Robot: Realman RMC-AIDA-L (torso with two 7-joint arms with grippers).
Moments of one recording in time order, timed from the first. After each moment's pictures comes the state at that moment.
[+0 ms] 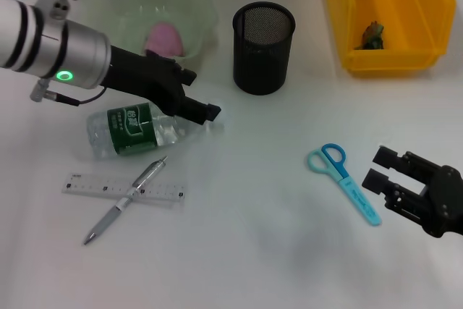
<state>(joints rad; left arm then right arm) -0.72 -2.07 1.07 0.92 2.28 1.36 -1.89 0.18 2.07 -0.81 -0.38 -1.56 -1.74 1.13</state>
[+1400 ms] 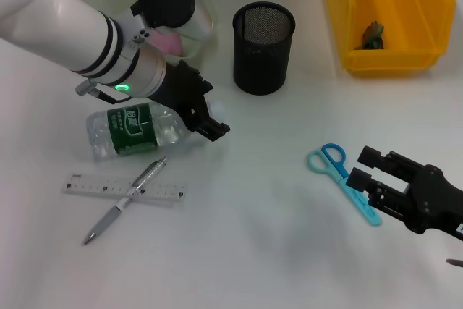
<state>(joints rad) -0.77 -2.08 1.48 0.92 2.39 1.12 -2.03 0.21 2.08 -0.82 -0.33 -1.56 -1.70 1.11</state>
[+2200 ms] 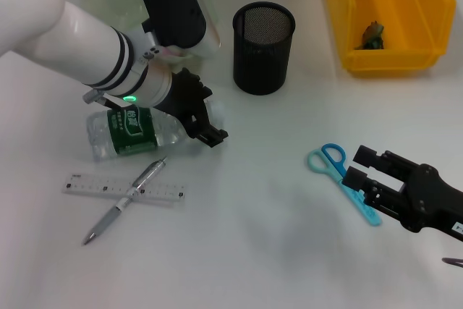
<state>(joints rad) -0.78 -2.08 1.55 0.87 2.39 1.01 -2.03 0.22 2.08 -0.82 -0.31 -1.56 -1.70 1.11</state>
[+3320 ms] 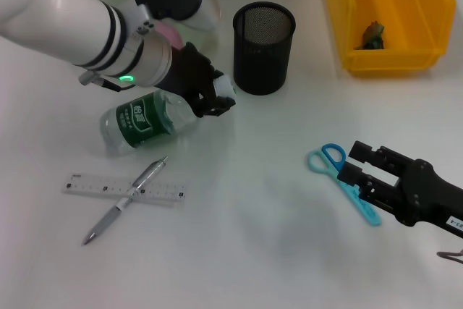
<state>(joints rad) -0.71 -2.07 1.56 1.07 2.39 1.08 -2.09 0.25 2.08 -0.81 -0.29 -1.56 -1.69 1.11</state>
